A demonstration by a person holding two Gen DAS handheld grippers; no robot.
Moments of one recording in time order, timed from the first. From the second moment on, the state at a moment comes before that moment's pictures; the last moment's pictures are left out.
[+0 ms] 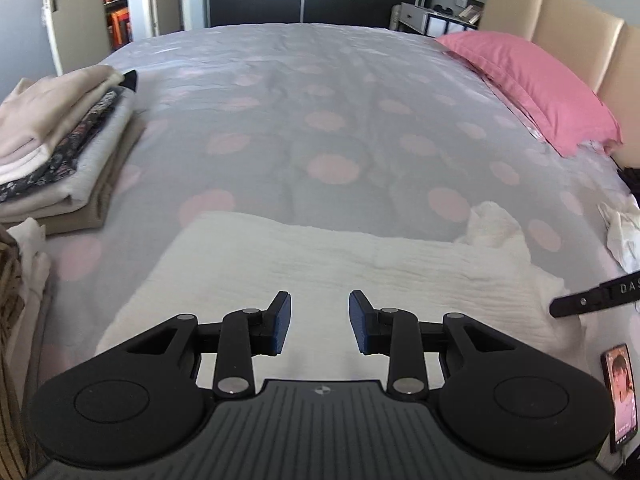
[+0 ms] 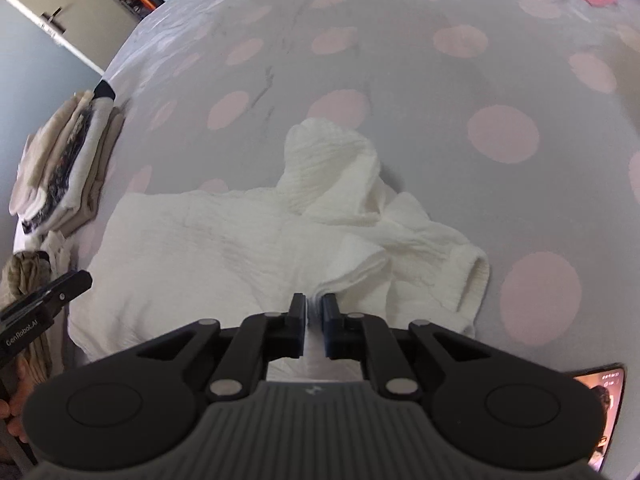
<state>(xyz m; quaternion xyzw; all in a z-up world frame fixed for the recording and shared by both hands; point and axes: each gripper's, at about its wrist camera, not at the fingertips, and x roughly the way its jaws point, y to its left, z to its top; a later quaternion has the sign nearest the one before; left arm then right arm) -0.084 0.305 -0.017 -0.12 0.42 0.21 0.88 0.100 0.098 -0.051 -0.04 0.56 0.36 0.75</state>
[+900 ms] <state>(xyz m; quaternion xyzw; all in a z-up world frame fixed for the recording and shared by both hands) 0.054 0.248 -0.061 -0.23 0.46 0.05 0.85 0.218 0.125 -0.073 0.05 0.56 0.30 0.77</state>
